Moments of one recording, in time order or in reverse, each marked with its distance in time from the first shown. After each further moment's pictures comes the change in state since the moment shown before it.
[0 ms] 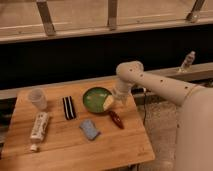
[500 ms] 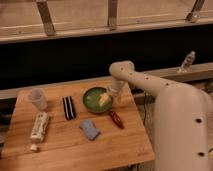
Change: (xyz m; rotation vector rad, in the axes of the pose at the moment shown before) arm -0.049 -0.012 0.032 -0.005 0.019 0.046
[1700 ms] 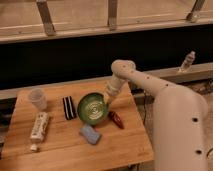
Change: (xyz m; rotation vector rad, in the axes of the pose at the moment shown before) arm 0.004 0.022 -0.019 -0.149 0.005 -0.075
